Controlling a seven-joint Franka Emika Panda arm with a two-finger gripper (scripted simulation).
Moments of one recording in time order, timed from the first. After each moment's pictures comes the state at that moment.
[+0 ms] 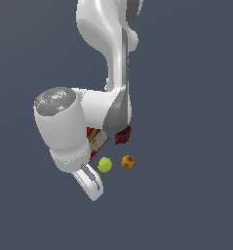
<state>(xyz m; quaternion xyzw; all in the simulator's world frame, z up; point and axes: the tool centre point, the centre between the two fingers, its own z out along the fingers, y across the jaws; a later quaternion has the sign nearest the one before) 0.182 -0.115 0.181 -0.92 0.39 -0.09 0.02</state>
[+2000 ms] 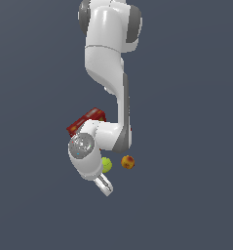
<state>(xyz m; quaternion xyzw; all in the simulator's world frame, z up) 0.136 -0.092 0.026 -0.92 0.39 0.00 0.00</state>
